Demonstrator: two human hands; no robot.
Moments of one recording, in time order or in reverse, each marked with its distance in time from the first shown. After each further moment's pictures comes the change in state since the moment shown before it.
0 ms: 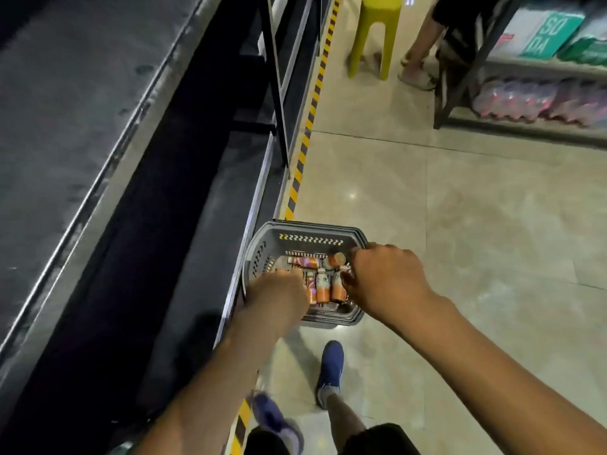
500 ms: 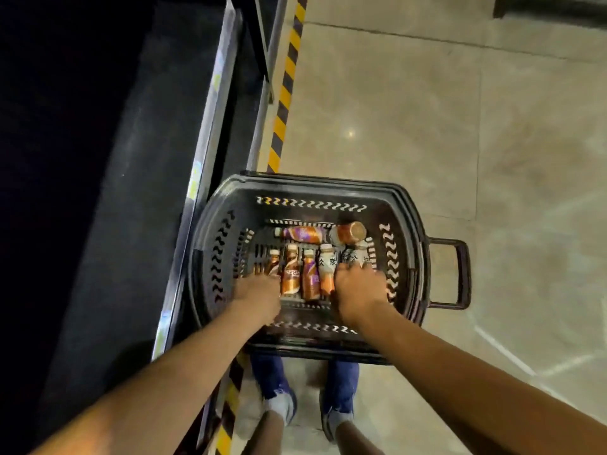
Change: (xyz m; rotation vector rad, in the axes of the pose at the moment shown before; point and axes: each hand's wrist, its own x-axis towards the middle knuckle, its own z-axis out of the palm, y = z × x) left_hand 0.394 -0.060 0.286 0.080 -0.253 0.037; right_hand 0.338 0.005 0.394 -0.044 -0.427 0.099
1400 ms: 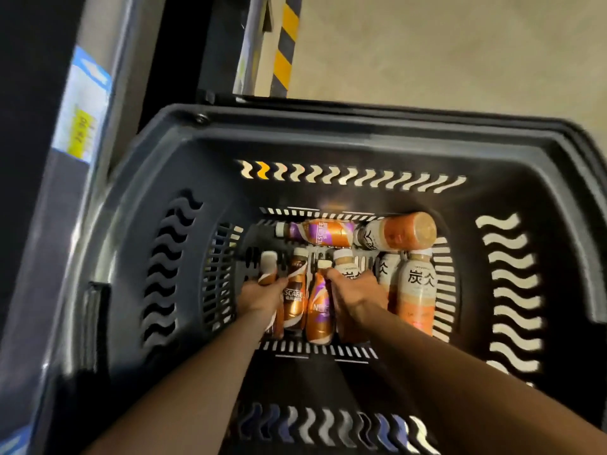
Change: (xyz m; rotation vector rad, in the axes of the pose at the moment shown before) left_hand 0.293 -0.027 0.192 -1.372 0.120 -0.686; right_hand 0.301 -0.049 0.197 1.242 -0.052 0.576
